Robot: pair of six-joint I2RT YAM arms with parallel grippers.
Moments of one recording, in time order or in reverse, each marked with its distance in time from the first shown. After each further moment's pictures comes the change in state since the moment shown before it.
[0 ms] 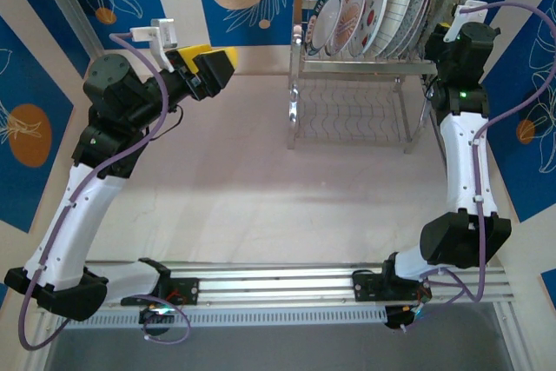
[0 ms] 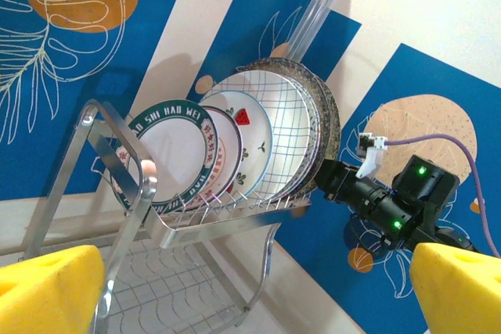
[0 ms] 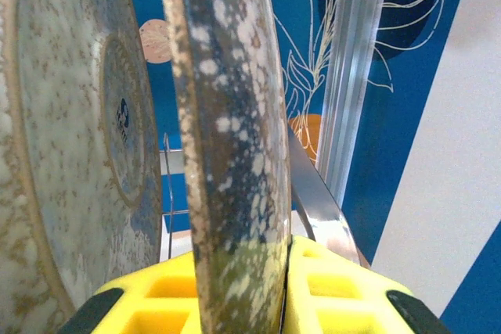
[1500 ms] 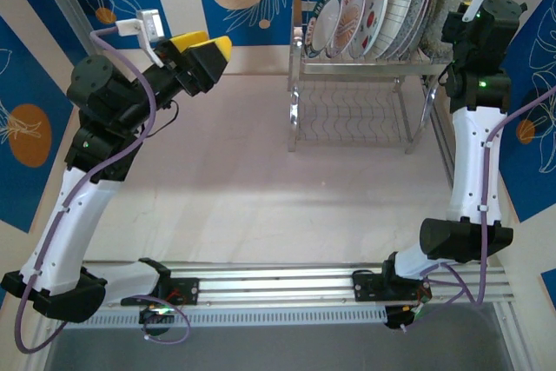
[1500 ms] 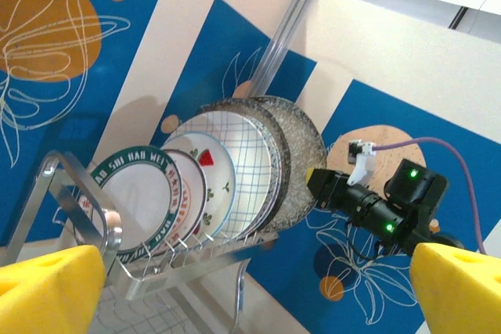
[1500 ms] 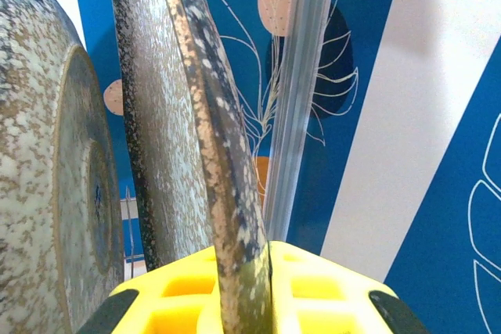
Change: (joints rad) left arm -0.016 -0.007 0.043 0.095 0.011 -0.038; right arm 0.005 0.040 0.316 -0.229 0.114 -0.084
